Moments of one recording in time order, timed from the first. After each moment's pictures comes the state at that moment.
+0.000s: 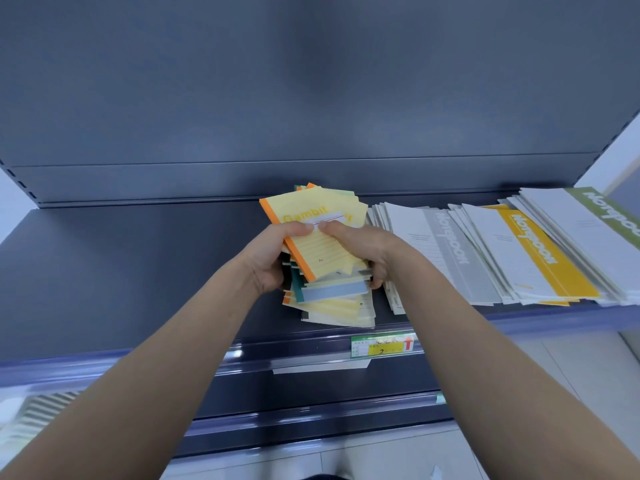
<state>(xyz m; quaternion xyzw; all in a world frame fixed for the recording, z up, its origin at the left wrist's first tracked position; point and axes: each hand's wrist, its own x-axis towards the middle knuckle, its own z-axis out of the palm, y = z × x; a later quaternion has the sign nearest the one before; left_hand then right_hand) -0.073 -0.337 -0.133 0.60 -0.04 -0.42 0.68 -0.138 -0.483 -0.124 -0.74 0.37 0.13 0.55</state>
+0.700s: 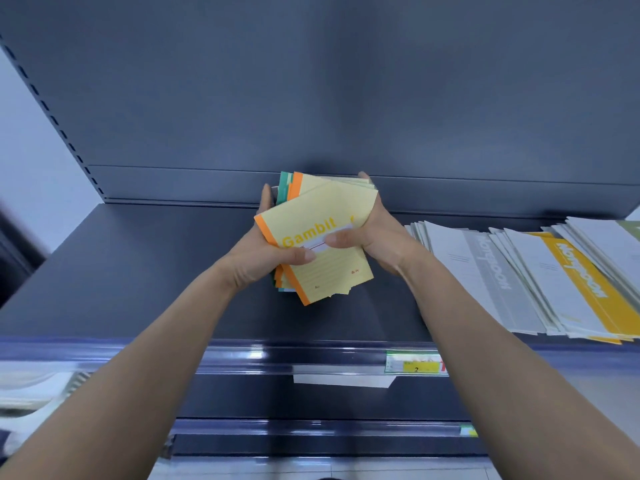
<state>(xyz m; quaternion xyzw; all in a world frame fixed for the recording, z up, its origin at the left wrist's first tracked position) -0.031 -0.263 -0.136 0.69 -0.29 -0.24 0.62 -0.108 -0.451 -0.111 -0.75 0.07 -0.03 0.65</state>
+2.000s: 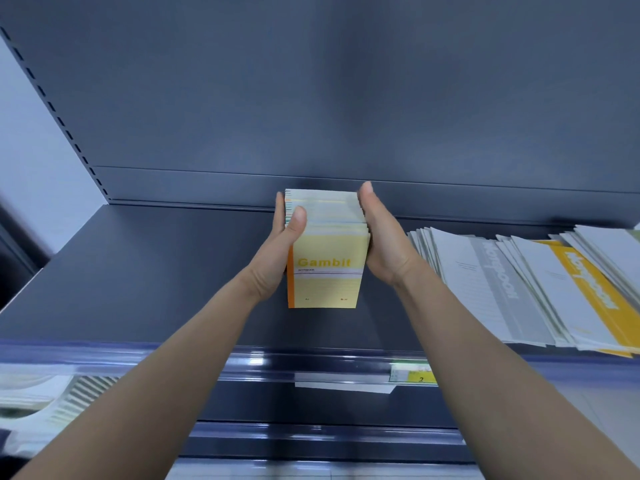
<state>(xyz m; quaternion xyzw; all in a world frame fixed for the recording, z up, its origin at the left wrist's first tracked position) -0.037 -0.283 -0.147 0.62 -0.22 -0.26 0.71 -0.093 -0.440 -0.116 -0.61 0.12 -0.02 0.78</state>
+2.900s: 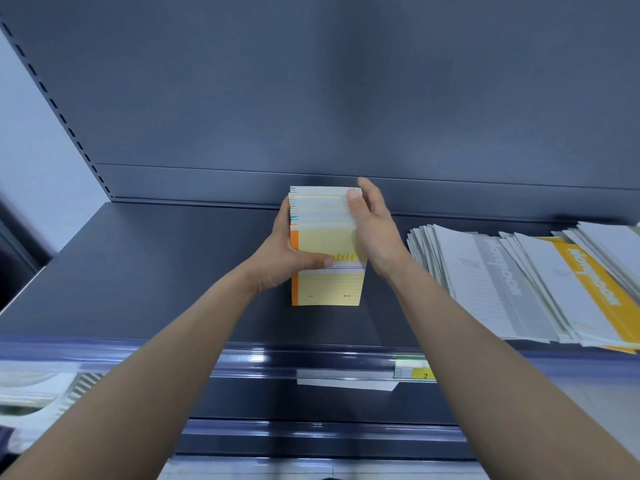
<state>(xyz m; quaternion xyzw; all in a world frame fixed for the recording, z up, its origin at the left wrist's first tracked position) -0.029 -0.277 -0.147 0.70 -0.31 -0.22 0.61 -0.098 -0.424 -0.110 -0.74 0.16 -0.15 0.63</state>
